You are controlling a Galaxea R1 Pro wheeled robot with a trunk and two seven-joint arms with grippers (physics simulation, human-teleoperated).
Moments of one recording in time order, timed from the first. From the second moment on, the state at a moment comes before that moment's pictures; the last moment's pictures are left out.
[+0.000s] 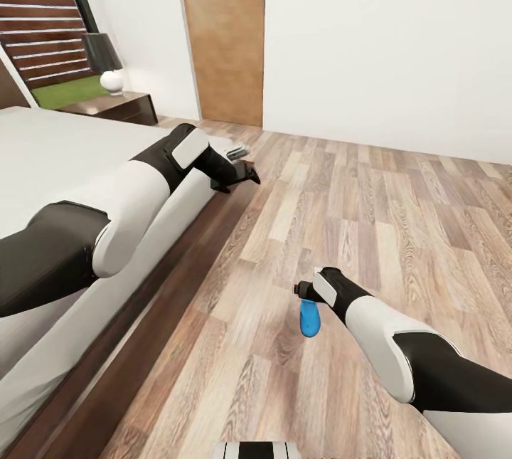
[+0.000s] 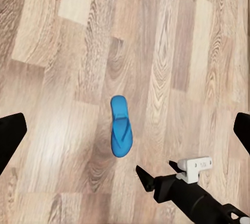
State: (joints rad) left arm -1.71 -0.17 -0.22 -0.20 0.67 1.01 0.05; right arm -1.11 0.11 -0.01 -0.15 -0.26 0.51 -0.23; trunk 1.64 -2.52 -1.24
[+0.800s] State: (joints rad) left arm -1.71 -0.17 -0.22 -0.20 0.67 1.01 0.05; right arm -1.11 0.11 -0.01 -0.15 -0.26 0.52 -0.28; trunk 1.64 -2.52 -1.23
